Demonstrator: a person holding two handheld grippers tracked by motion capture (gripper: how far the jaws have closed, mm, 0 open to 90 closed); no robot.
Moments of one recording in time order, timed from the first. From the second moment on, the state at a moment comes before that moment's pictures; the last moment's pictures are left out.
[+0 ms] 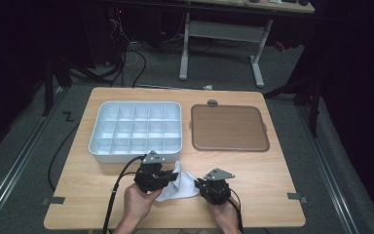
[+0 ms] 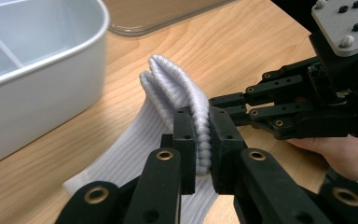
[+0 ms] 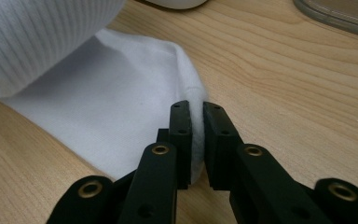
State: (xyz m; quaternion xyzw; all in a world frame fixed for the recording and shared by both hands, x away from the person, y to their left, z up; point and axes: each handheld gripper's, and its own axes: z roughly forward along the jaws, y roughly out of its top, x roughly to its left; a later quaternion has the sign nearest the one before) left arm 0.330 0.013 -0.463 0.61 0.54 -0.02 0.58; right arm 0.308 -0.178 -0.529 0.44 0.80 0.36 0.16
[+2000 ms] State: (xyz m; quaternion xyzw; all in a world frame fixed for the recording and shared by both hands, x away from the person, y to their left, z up) left arm 0.324 0.006 -0.484 0.61 0.53 -0.02 0.59; right arm 0.302 -0.188 -0.514 0.45 0.79 0.38 0.17
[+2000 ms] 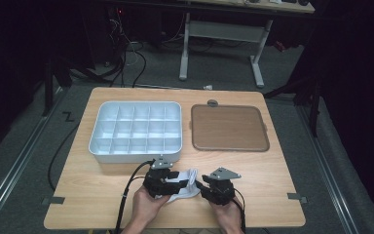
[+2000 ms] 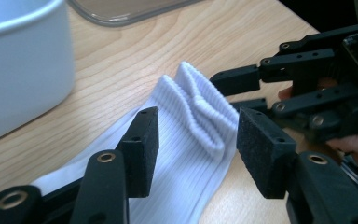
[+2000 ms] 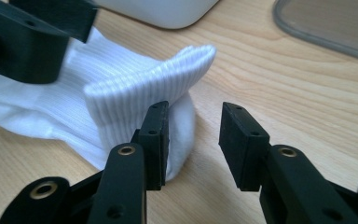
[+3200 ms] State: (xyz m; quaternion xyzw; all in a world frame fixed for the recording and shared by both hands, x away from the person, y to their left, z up) left arm 0.304 0.038 -0.521 0.61 0.56 0.03 0.56; right arm 0.298 -0.154 -0.502 0.40 0.83 0.34 0.17
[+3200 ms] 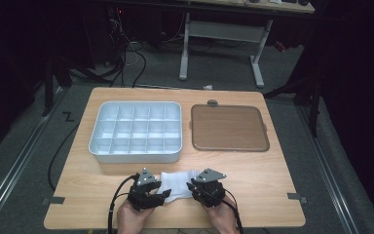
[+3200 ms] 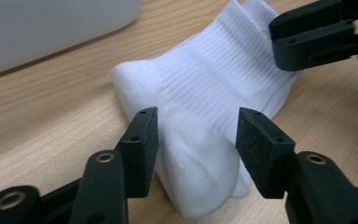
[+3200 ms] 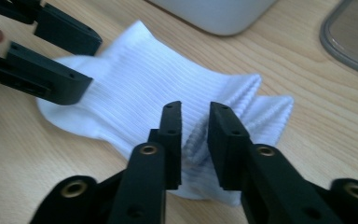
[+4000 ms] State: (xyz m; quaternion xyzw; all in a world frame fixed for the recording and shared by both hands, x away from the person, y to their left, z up) left arm 0.303 0.029 -0.535 0.64 0.53 0.10 0.54; right arm 0.298 -0.172 -0.519 0.41 0.83 0.33 0.21
